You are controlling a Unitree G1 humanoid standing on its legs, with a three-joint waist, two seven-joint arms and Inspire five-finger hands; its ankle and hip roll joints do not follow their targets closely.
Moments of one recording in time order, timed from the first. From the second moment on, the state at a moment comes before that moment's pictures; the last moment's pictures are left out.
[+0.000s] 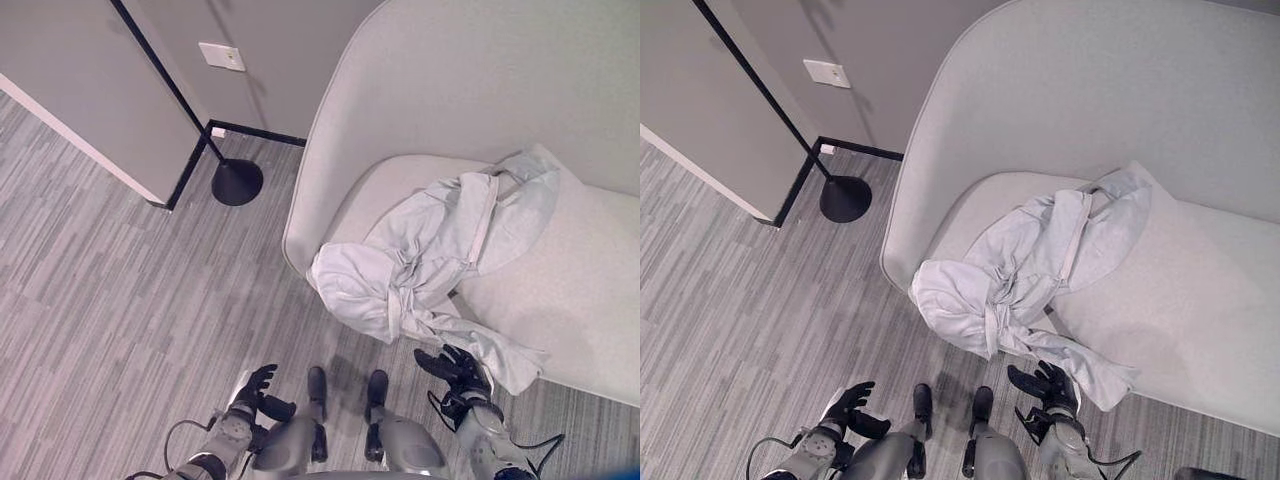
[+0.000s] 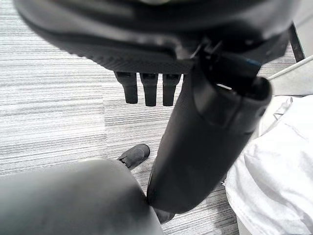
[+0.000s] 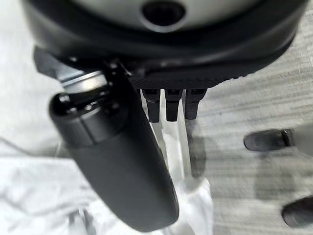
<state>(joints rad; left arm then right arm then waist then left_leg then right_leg) -0.15 0.16 -0.44 1.19 -0.07 -0.19 0.18 0.04 -0.26 0.08 0.65 0.59 -0.08 -0.28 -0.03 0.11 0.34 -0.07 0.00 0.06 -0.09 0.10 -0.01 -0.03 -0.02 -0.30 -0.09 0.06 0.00</state>
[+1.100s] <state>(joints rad) -0.15 0.15 -0.56 1.16 -0.07 -0.22 0.18 -0.42 -0.29 0.13 0.99 0.83 -0.16 -0.31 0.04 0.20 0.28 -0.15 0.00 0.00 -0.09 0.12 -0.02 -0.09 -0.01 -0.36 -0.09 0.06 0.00</state>
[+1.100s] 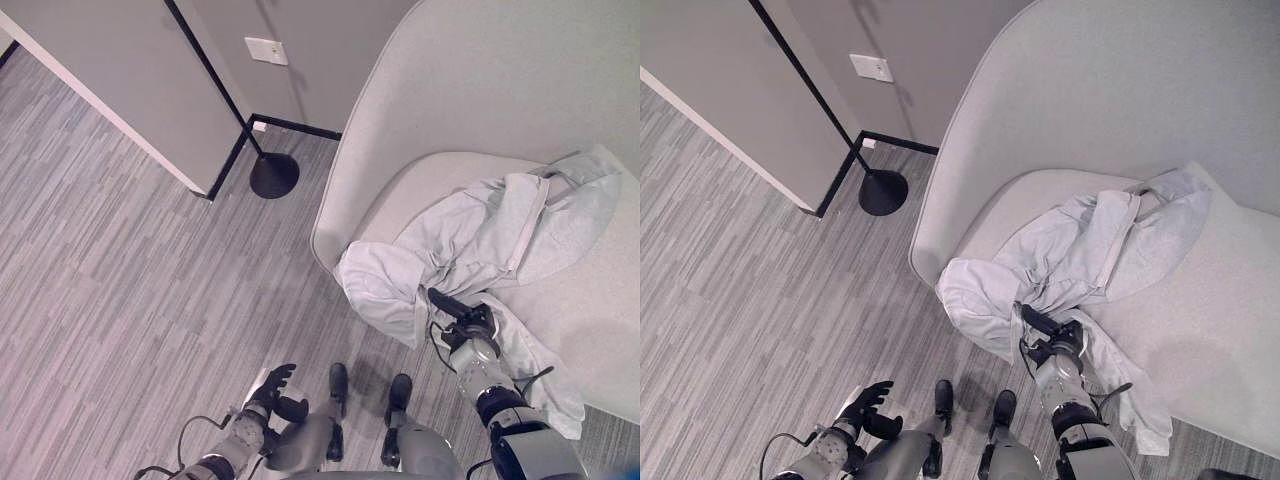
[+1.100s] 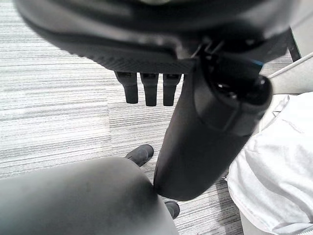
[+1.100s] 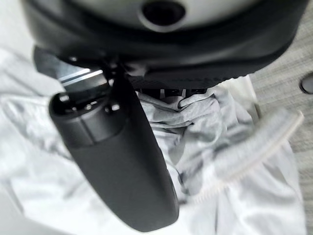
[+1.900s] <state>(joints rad) -0.13 0.22 -0.40 1.00 -0.07 -0.20 0.14 -0.26 -0.46 0.21 0.42 0.85 -0.15 -0.12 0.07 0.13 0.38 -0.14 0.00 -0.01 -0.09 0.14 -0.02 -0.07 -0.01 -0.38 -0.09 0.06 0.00</state>
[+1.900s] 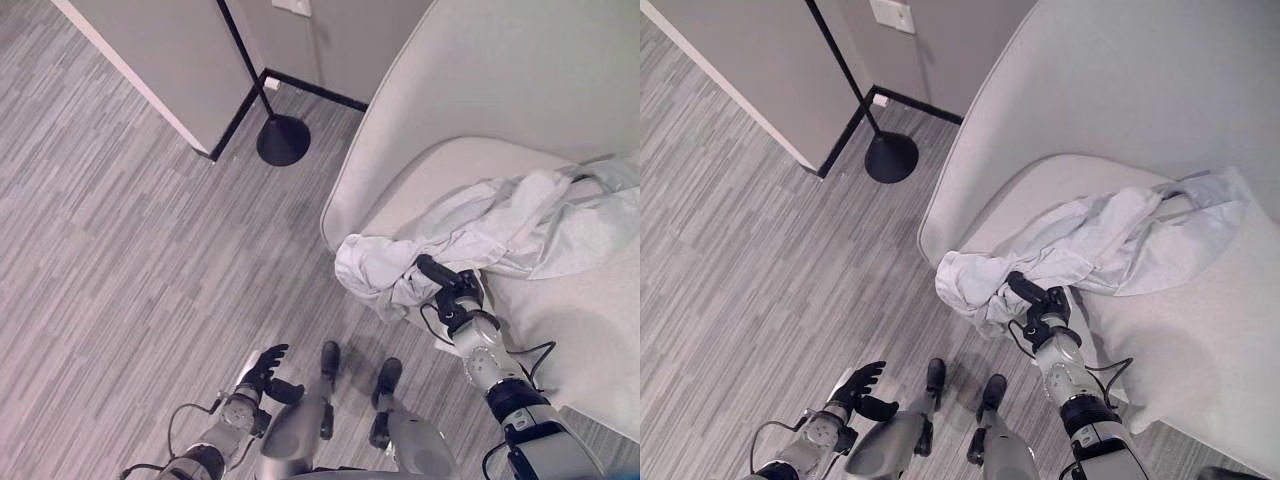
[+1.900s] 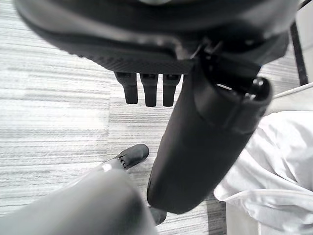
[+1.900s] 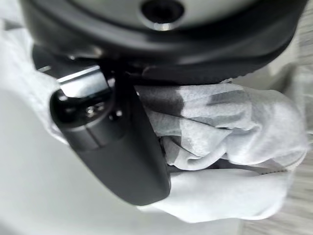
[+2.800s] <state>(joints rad) -0.17 0.26 -0.33 0.31 -0.38 -0.20 0.16 -0.70 -0.74 0.25 0.02 0.52 -0.15 -0.12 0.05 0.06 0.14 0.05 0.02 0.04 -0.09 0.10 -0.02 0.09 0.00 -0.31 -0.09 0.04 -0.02</state>
